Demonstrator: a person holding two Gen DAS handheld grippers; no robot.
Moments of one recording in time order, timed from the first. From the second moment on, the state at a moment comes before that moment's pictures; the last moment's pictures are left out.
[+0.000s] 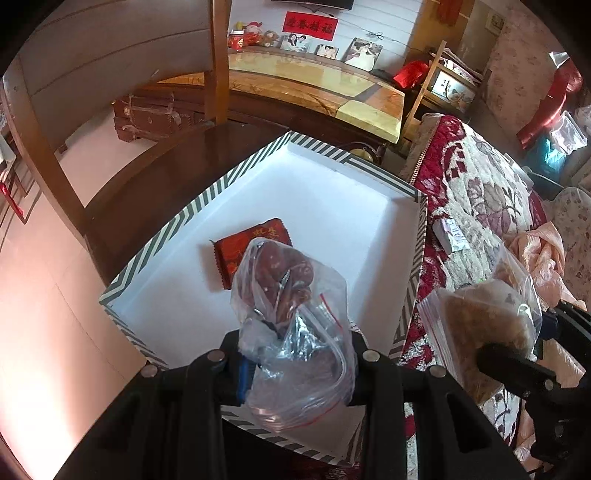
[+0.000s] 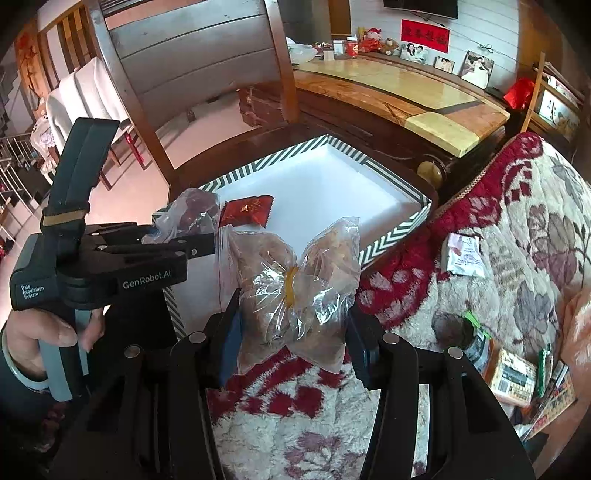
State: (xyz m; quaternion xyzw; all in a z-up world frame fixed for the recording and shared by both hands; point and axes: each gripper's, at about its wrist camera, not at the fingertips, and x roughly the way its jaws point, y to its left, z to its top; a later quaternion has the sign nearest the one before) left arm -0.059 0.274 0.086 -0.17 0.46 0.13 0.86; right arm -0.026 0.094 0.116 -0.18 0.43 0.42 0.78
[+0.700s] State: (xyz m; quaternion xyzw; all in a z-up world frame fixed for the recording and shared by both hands) left arm -0.054 0.301 0.062 -0.19 0.47 0.16 0.84; right arm -0.007 0.156 0.095 -0.22 0.44 0.44 0.75
